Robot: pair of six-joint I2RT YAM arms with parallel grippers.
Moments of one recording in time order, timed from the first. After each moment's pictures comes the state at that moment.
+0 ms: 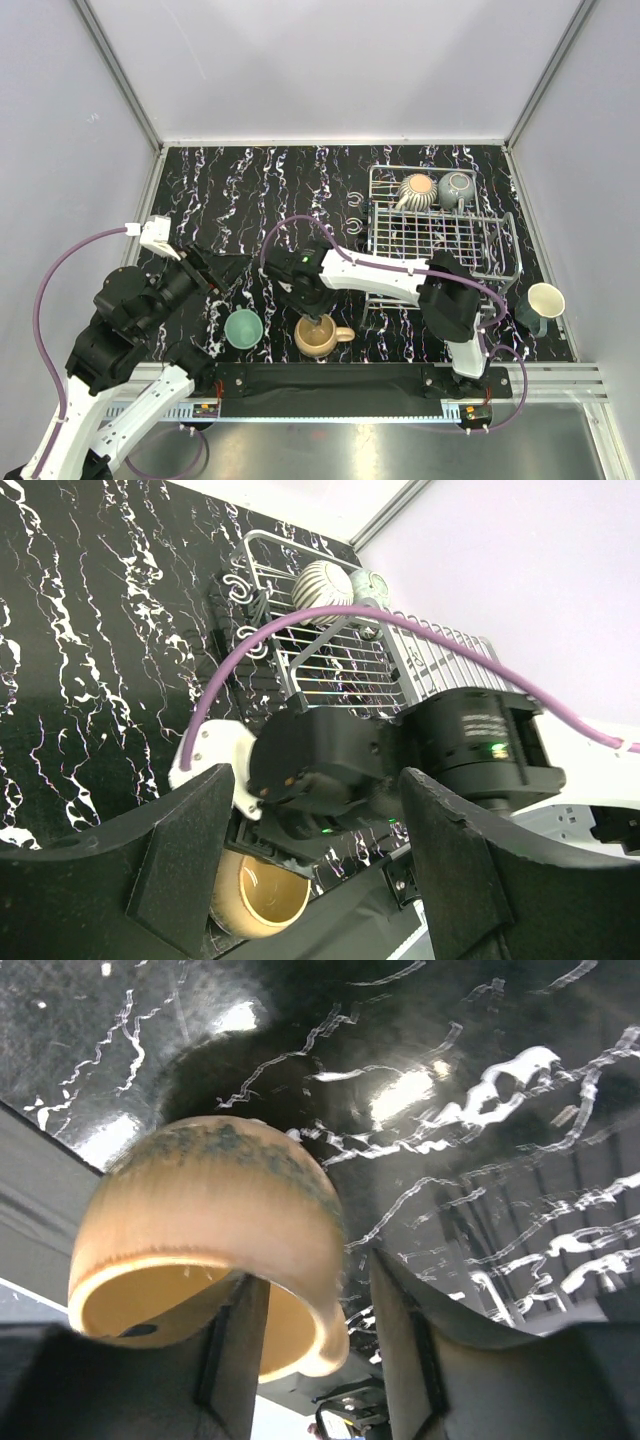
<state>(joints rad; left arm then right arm) -0.55 0.42 0.95 -0.66 0.05 -0.70 1.16 1.96 1.60 -1.07 0.05 0.19</state>
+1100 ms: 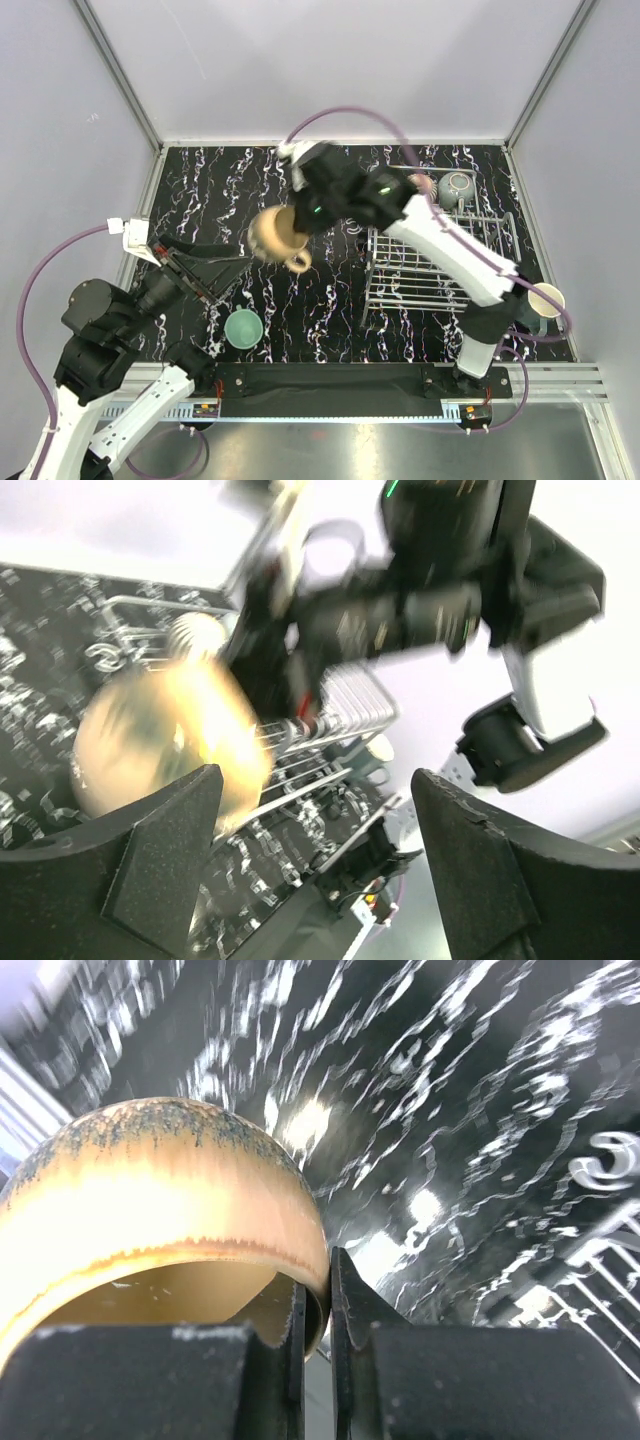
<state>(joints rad) -0.55 0.40 1.00 -0.48 0.24 -0.72 1.03 1.82 2.16 -1.12 0.08 0.33</state>
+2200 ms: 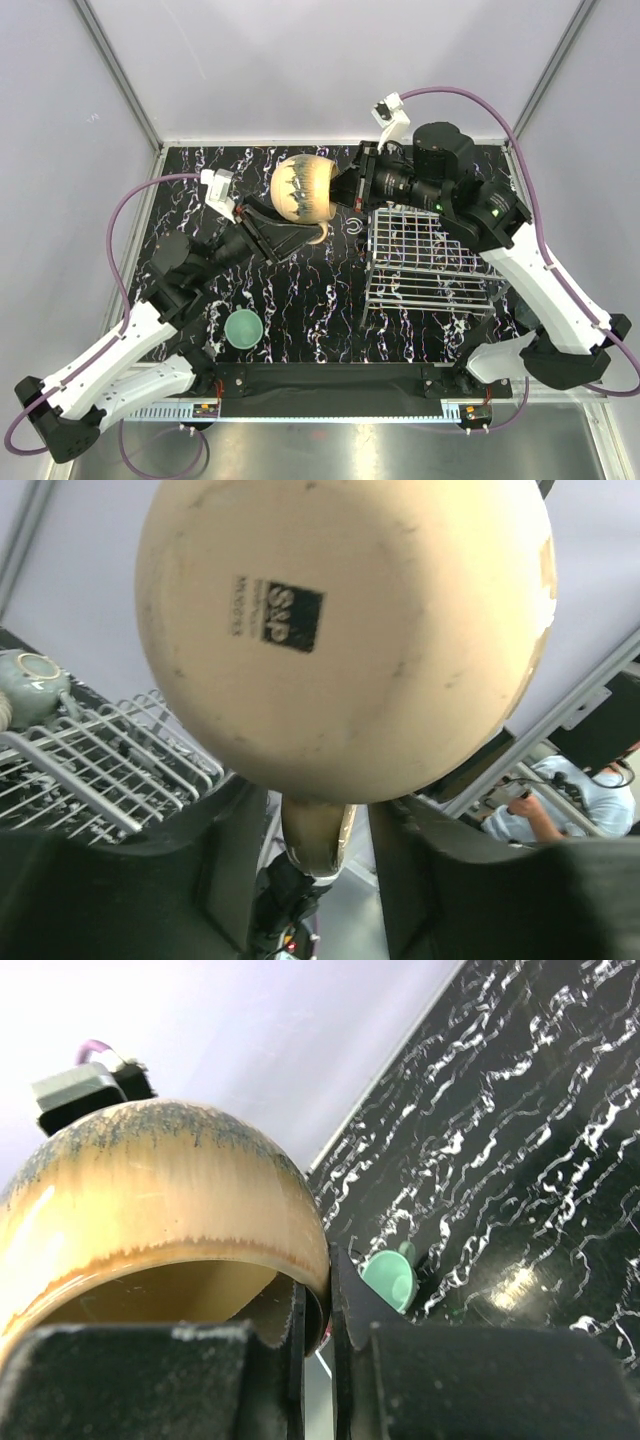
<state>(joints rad) -0.74 0.81 0.85 0.36 0.39 -0.85 0.81 1.37 1.85 -0.69 -0.24 0.64</state>
